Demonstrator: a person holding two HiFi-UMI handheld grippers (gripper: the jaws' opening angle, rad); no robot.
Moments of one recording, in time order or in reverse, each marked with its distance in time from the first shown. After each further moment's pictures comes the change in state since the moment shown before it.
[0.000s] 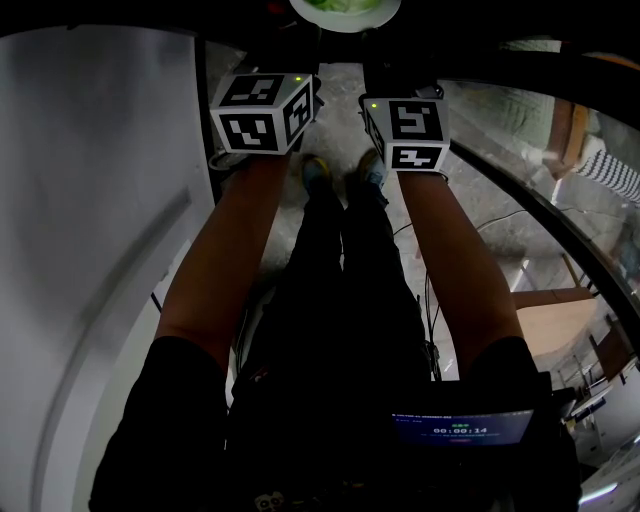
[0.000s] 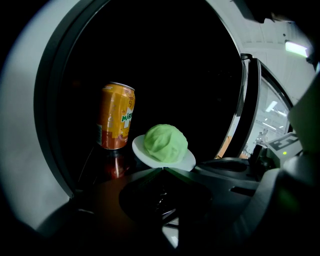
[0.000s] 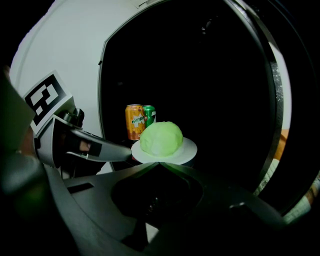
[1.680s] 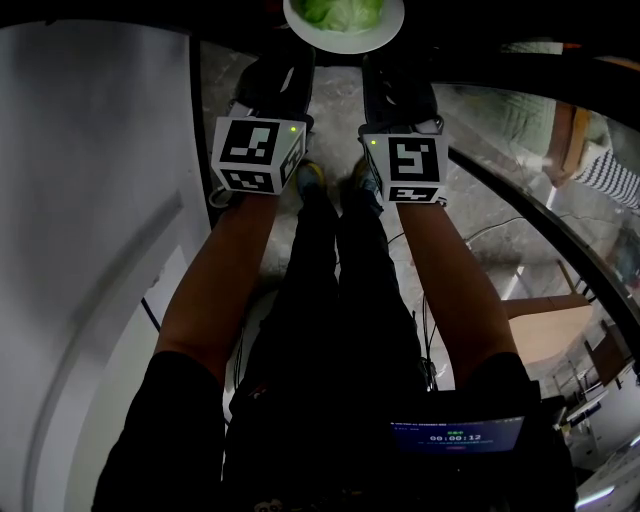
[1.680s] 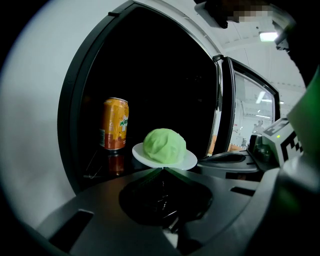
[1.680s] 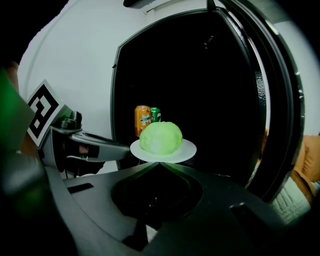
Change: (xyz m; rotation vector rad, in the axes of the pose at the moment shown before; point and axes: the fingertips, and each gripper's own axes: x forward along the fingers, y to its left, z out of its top) left arm -0.027 -0.010 -0.015 0.142 -0.155 0.000; right arm -0.026 0.014 -0.010 -0.064 -0.074 0.001
